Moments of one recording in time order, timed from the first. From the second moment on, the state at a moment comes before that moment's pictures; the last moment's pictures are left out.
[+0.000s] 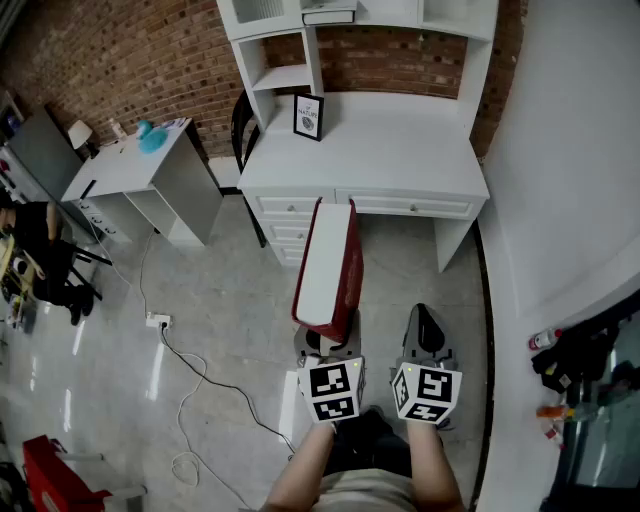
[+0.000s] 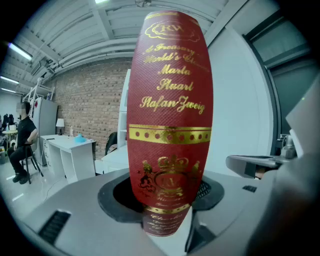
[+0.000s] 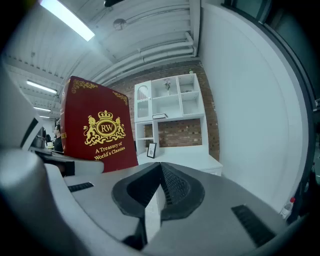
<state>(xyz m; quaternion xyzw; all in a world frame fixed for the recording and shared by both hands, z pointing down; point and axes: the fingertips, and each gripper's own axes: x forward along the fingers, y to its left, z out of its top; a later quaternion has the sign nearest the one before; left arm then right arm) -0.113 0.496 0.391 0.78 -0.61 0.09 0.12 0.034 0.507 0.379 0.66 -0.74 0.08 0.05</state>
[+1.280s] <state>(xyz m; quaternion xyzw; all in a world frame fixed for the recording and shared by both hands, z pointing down) -0.060 0.457 0.376 0.78 -0.61 0.07 0.10 0.080 0.476 0.376 0.65 -0.76 0.08 0.03</state>
